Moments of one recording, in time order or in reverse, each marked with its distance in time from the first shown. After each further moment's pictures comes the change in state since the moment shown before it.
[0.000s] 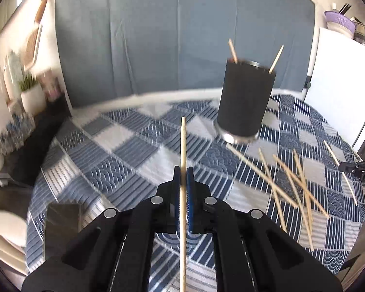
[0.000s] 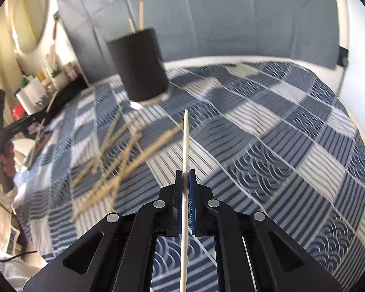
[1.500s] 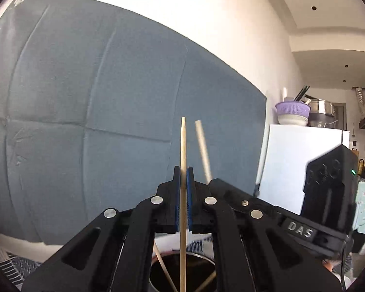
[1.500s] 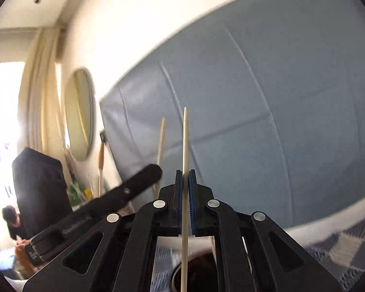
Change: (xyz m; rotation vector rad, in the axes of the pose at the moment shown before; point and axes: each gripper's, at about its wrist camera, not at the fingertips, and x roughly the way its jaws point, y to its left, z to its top) left arm 0.082 -0.074 0.197 -0.003 -0.646 -0.392; right arm 0.067 0.077 0.250 0.000 -0.760 0.388
